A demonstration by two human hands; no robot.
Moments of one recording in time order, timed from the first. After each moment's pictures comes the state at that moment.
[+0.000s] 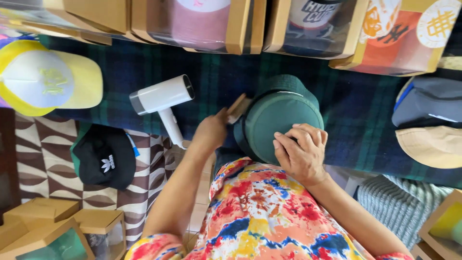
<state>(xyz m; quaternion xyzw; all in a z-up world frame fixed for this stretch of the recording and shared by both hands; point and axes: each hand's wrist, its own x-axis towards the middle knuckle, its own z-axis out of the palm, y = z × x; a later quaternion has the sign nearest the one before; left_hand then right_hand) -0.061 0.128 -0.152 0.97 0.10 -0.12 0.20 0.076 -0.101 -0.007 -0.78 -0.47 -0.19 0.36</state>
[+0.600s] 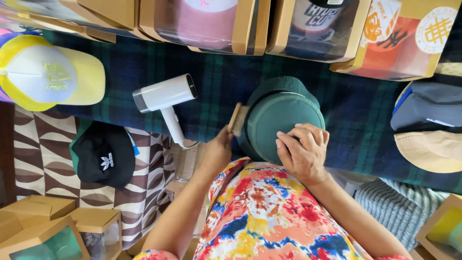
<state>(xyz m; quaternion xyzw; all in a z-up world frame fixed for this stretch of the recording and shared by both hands) -0.090 0.079 -0.095 0.78 0.40 -0.07 0.48 0.077 -0.099 -0.005 -0.78 -0.48 -0.19 0.36</state>
